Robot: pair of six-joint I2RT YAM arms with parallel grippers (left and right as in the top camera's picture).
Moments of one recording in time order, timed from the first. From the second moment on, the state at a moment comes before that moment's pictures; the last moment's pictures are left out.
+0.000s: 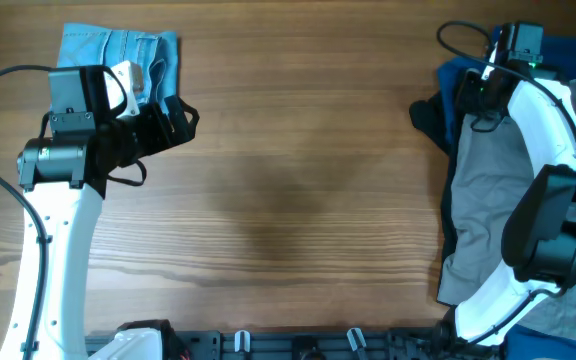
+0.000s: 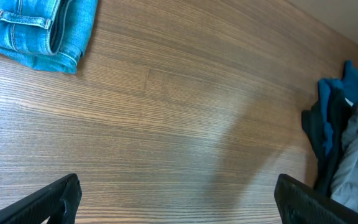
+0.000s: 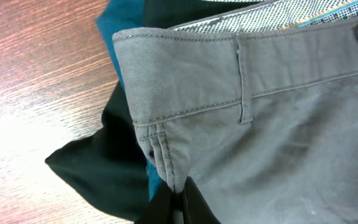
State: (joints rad) left arm 0.05 1.33 1.26 -0.87 0.34 -0.32; right arm -0.18 1.95 1.50 -0.72 0.03 0.17
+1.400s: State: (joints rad) left arm -0.27 1.93 1.35 -0.25 0.34 -0.26; right arm 0.04 1.67 1.94 -1.25 -0.18 0.43
